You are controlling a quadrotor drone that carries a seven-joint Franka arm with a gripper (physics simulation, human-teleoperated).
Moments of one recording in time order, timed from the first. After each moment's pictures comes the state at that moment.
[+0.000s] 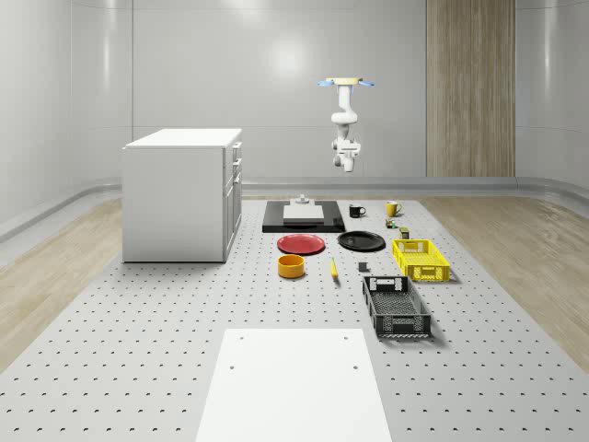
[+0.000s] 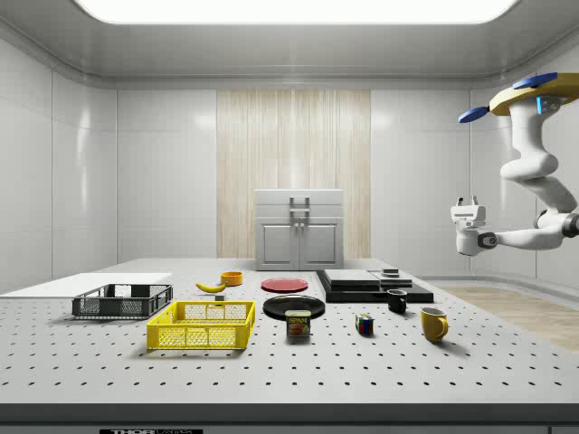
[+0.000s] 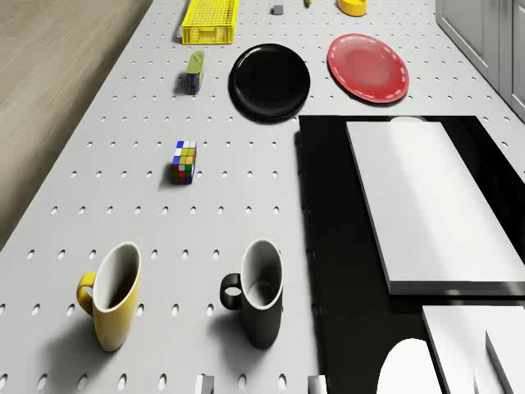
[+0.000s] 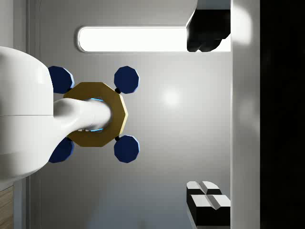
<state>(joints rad) 0.00 -0.79 0.00 -2.34 0.00 1.55 0.79</state>
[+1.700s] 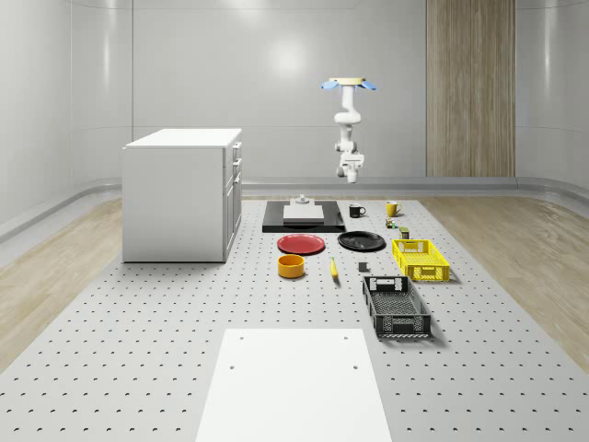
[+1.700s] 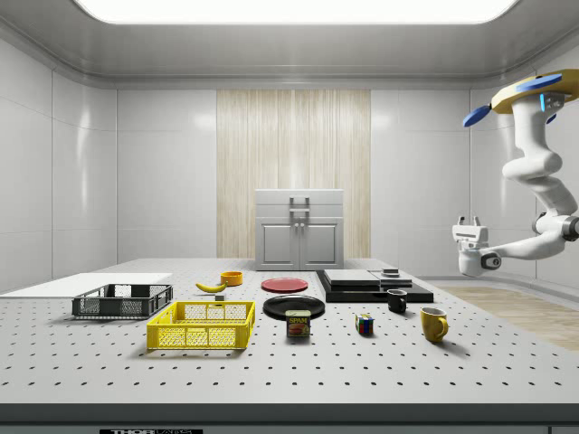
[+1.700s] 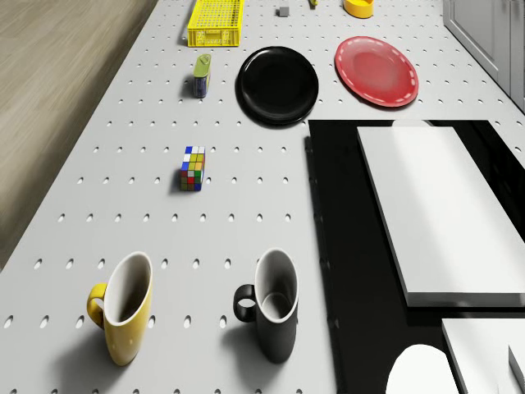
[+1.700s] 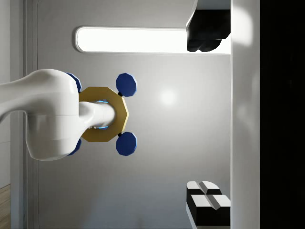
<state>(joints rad) -0.01 -0.71 0.01 -2.04 0.00 1.37 0.78</state>
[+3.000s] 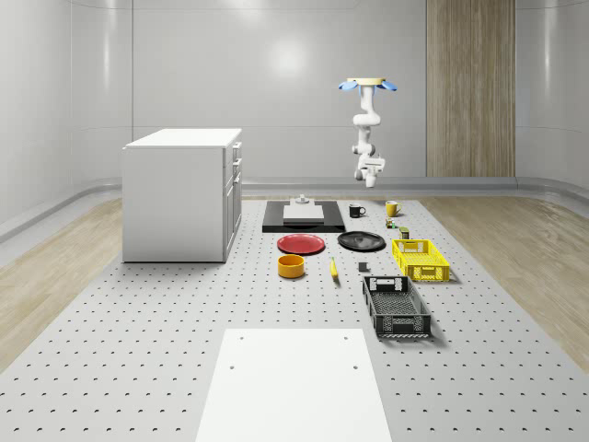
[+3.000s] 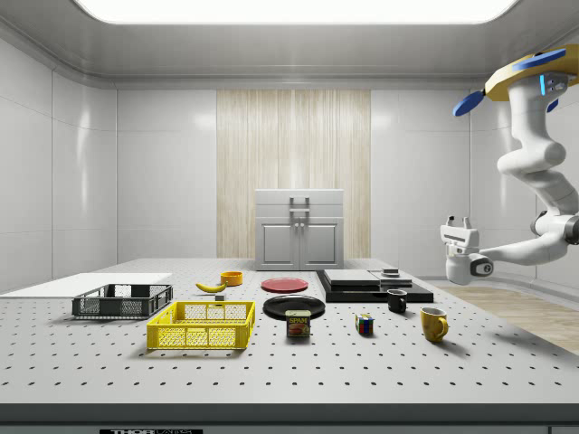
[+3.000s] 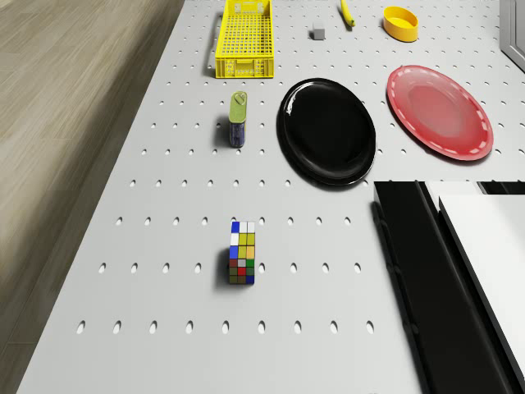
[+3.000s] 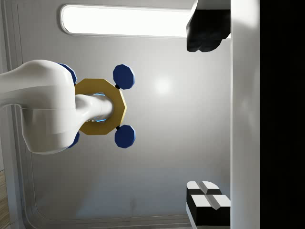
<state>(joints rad) -0.02 -0.72 0.05 -2.06 -0.06 1.39 0.79</state>
